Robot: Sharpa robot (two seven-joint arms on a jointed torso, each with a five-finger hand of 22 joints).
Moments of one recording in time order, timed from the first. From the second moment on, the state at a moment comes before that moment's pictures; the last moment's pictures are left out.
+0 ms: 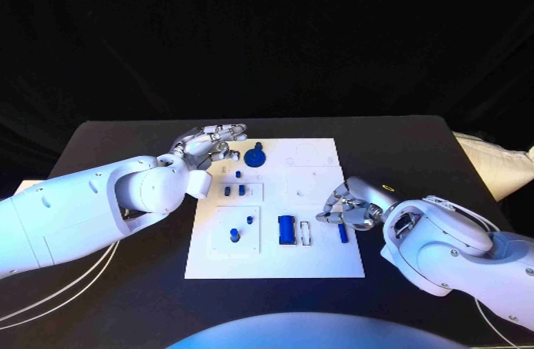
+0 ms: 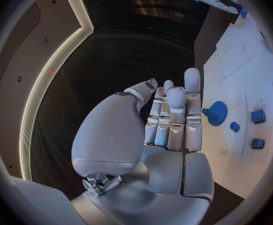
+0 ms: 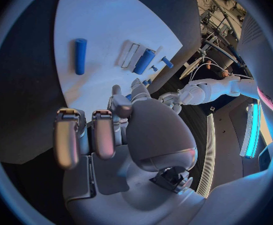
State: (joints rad) left arm 1.14 -0.83 -0.04 1.52 0.18 -0.23 0.29; left_hand 1.35 -0.13 0.43 0.05 0.14 1.02 0.17 0.15 0.07 1.12 0.09 0.28 0.16 1.28 0.00 1.10 0.64 0.17 1.20 0.11 0.58 0.94; right arm 0.76 -1.07 0.23 2.00 -1.55 -0.31 -0.59; right_hand 1.34 0.03 -0.16 0.22 0.28 1.06 0.08 0.21 0.33 1.39 0.00 0.93 1.11 1.46 -0.08 1.46 1.31 0.05 1.47 0.03 1.46 1.31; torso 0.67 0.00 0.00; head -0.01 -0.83
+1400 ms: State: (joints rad) left arm 1.14 -0.83 -0.04 1.52 0.17 -0.23 0.28; left_hand 1.35 -0.12 0.43 0.05 0.14 1.02 0.17 0.15 0.07 1.12 0.09 0.28 0.16 1.28 0.00 1.10 0.64 0.17 1.20 0.11 0.58 0.94; right arm 0.71 -1.10 0.23 1.94 -1.72 -0.17 -0.59; right_hand 1.36 -0.05 -0.14 0.26 0.24 1.10 0.06 0.23 0.37 1.39 -0.01 0.94 1.12 1.47 -0.07 1.46 1.31 0.05 1.46 0.03 1.46 1.31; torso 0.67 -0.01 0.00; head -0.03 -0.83
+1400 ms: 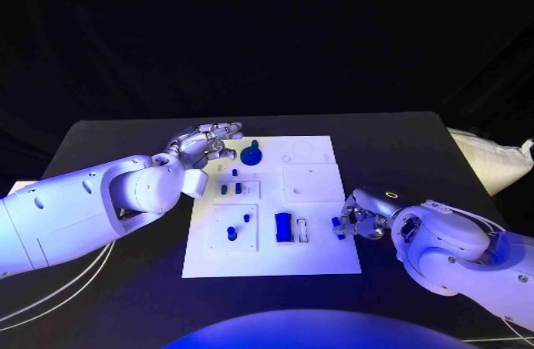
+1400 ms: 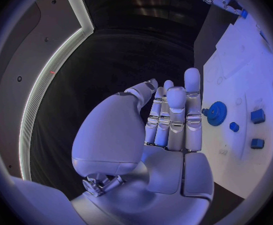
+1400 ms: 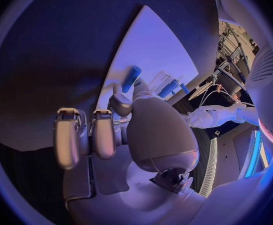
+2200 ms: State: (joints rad) left arm 1.14 -0.83 -0.04 1.52 0.17 -0.23 0.28; left_hand 1.35 -0.12 0.43 0.05 0.14 1.02 0.17 0.15 0.07 1.12 0.09 0.28 0.16 1.28 0.00 1.10 0.64 0.17 1.20 0.11 0.58 0.94; right arm 0.69 -1.06 0.24 1.93 -1.82 -0.13 -0.58; right_hand 1.51 -0.05 0.02 0.17 0.20 1.11 0.07 0.19 0.38 1.38 -0.01 0.92 1.12 1.46 -0.07 1.46 1.31 0.05 1.46 0.03 1.46 1.31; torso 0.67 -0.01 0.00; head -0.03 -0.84
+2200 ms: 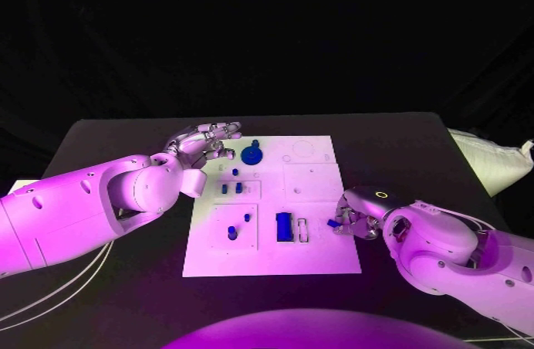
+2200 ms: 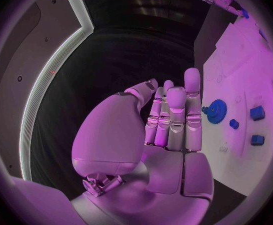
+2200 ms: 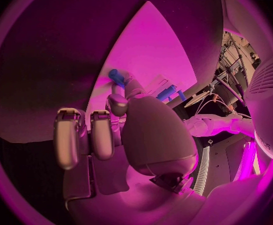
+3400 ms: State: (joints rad) left arm 1.14 -0.83 -0.04 1.52 0.17 -0.23 0.28; left_hand 1.35 -0.12 0.43 0.05 0.14 1.02 0.17 0.15 0.07 1.12 0.09 0.28 0.16 1.28 0.00 1.10 0.64 0.17 1.20 0.11 0.58 0.94; right arm 0.68 -1.01 0.23 1.96 -1.41 -0.38 -0.58; right_hand 1.30 -0.14 0.32 0.28 0.39 1.13 0.07 0.14 0.37 1.40 -0.01 0.94 1.14 1.46 -0.07 1.46 1.31 0.05 1.46 0.03 1.46 1.31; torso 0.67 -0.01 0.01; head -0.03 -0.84
